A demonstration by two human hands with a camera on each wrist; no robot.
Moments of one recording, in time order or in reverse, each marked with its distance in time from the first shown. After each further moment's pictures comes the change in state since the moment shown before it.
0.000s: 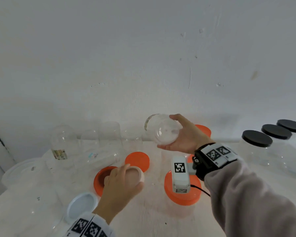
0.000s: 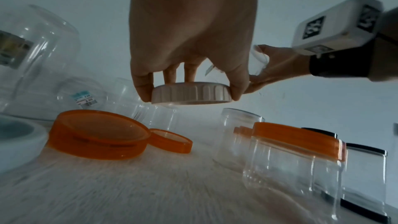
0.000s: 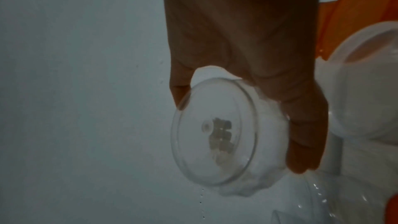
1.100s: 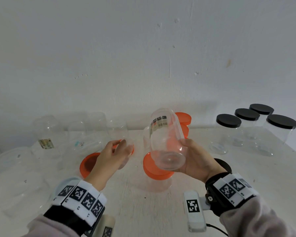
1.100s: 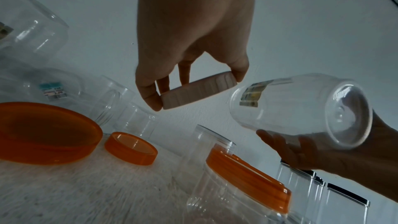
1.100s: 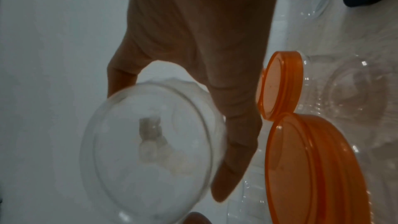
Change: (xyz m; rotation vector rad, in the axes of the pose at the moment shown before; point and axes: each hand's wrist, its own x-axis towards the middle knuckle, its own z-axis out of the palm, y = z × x) left_hand -0.023 0.063 -0.019 -0.621 -0.020 -0.136; right_hand -0.089 0.065 -0.097 -0.094 -0.380 -0.203
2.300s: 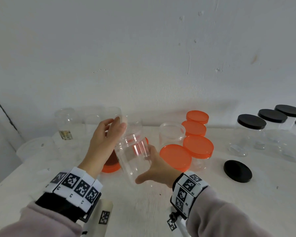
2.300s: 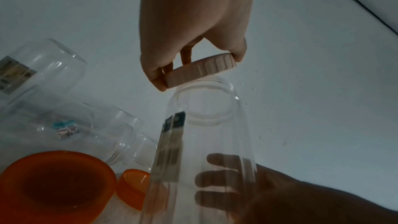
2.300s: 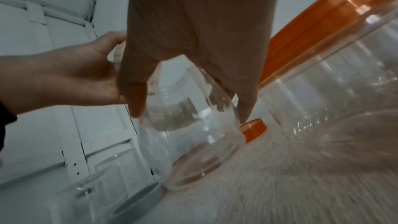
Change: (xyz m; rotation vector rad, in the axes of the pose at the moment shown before) left_hand 0.003 0.010 -0.055 -0.124 0.187 0.239; right_hand 0.081 0.097 0.047 -1.006 0.118 0.101
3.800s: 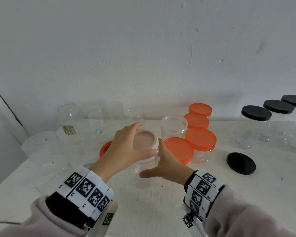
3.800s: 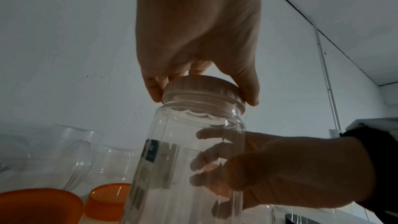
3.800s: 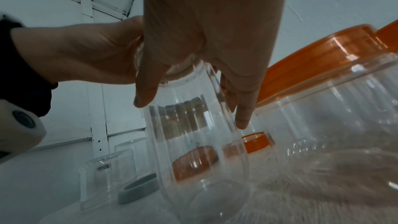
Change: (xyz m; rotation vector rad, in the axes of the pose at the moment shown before) left_hand -0.030 0.018 0.026 0.637 -0.383 0.124; right_hand -0.026 -0.004 -0.011 -0.094 0.053 -0.130
